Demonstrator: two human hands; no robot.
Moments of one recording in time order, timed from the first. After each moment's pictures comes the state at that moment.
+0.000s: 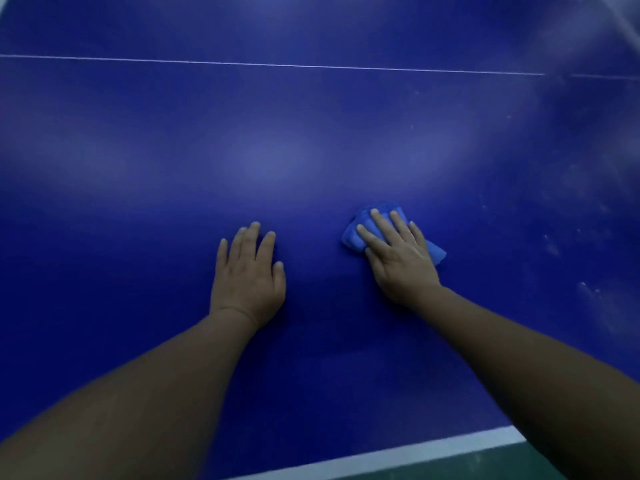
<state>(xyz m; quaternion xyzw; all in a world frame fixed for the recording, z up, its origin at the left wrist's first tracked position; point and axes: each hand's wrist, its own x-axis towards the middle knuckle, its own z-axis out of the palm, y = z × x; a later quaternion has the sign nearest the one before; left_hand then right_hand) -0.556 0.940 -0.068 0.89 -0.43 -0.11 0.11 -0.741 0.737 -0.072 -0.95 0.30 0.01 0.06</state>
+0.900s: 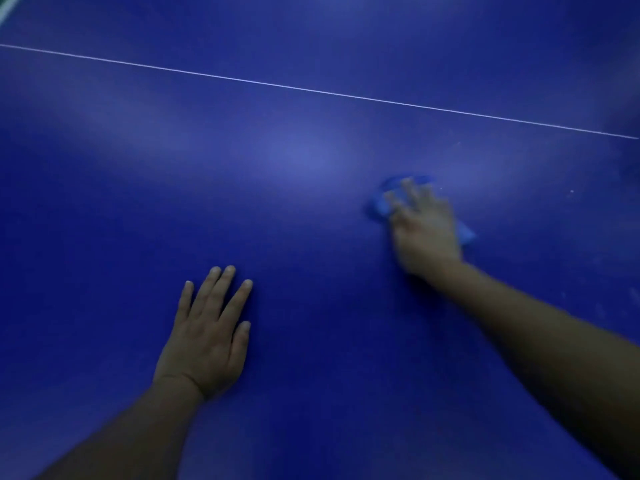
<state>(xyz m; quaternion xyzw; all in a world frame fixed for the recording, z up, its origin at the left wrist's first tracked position) -0.544 0.906 -0.073 0.90 -0.42 -0.10 0.07 -0.635 0.539 -0.076 -0.97 0.23 0.00 -0.01</state>
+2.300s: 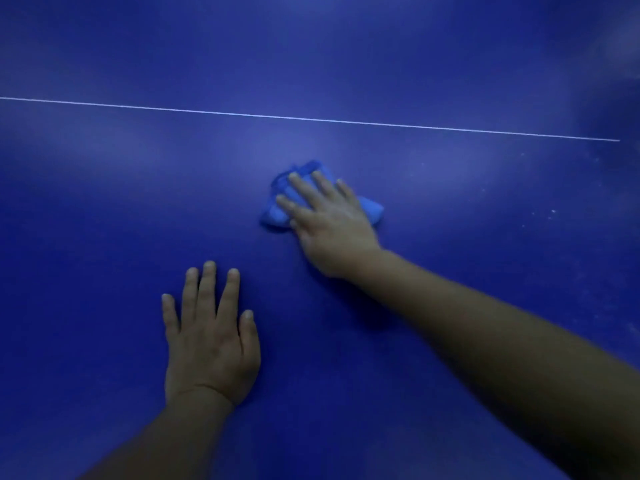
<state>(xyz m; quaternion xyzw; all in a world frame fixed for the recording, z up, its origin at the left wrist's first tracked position) -0.526 0.754 -0.080 0.95 -0.30 -0.10 0.09 -0.534 0.511 -0.085 -0.99 0.12 -0.02 0.05</state>
